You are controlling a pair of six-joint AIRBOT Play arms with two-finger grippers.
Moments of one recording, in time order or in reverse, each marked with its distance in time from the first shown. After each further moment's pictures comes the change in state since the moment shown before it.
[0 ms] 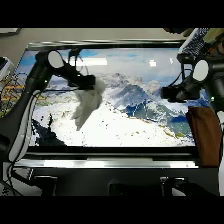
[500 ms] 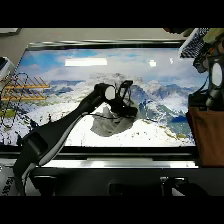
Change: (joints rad) left arm -0.344 -0.210 -0.042 -0.111 0.146 0.003; right arm -0.002 0.117 0.000 -0.375 0.241 0.024
